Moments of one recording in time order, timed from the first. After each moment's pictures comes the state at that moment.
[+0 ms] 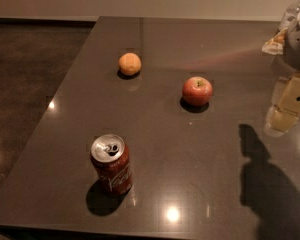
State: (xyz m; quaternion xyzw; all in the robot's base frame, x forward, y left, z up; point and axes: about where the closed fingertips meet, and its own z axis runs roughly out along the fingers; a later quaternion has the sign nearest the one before) arm 0.438 -0.217 0.976 -0.60 0.78 -0.03 0.16
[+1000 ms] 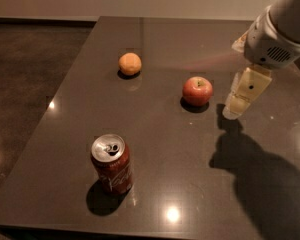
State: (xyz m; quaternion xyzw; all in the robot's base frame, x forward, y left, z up) arm 0.500 -0.178 0.949 -0.59 0.78 0.01 0.21
